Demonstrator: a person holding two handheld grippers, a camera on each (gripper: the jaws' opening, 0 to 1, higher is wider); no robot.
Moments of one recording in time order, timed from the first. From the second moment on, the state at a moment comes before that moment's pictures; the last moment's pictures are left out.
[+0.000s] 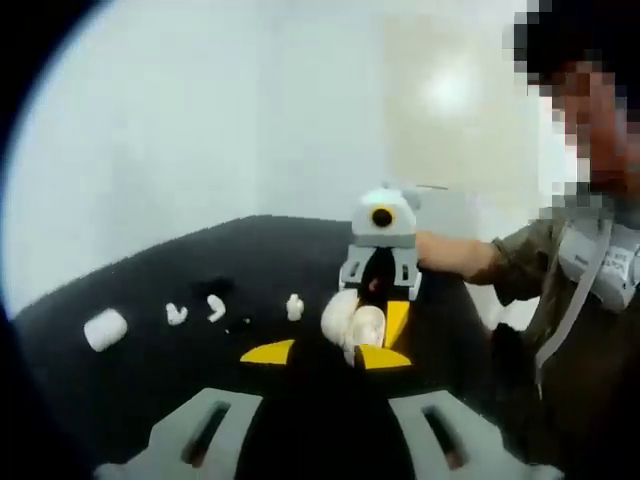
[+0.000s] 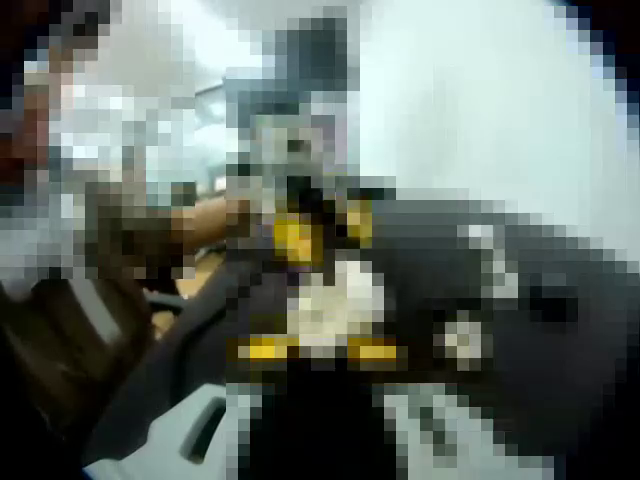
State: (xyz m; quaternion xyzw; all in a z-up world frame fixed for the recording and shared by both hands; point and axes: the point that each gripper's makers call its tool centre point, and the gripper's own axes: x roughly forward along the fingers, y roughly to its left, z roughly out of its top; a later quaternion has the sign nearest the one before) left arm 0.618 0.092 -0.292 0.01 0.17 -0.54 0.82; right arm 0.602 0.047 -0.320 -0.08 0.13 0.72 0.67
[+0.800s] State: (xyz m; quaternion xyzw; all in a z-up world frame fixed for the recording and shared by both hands) left arm 0.597 0.045 -0.314 0.07 0.18 -0.62 0.76; right arm 0.597 0.047 -0.322 -0.12 0.11 0.72 0.68
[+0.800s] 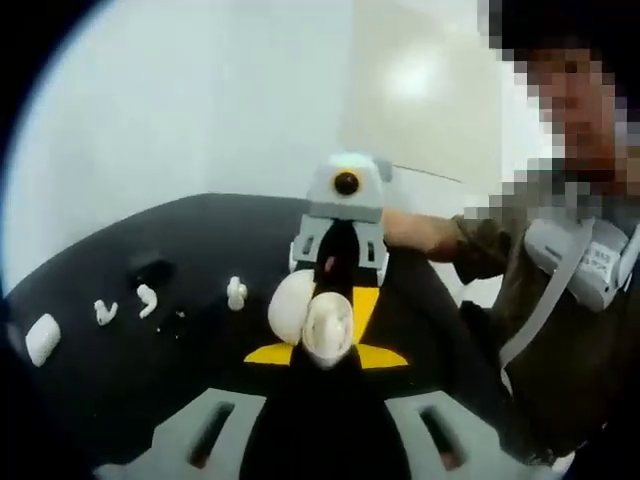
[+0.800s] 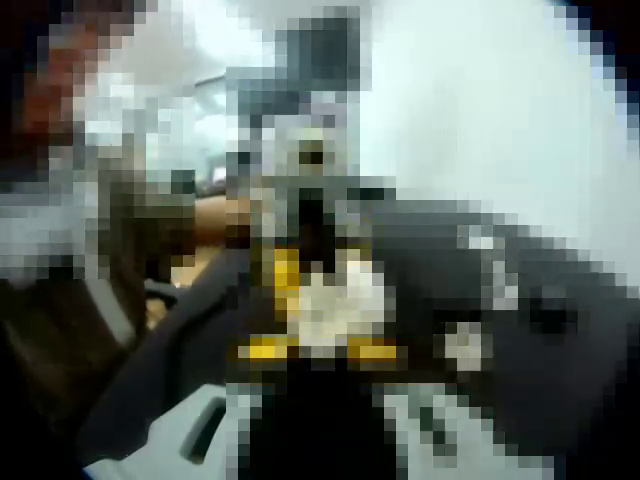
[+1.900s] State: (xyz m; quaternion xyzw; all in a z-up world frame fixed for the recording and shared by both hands) left arm 0.603 0.046 -0.307 0.06 0.15 -0.62 0.76; right arm 0.683 0.004 -0.270 -0.14 0.10 0.65 0.74
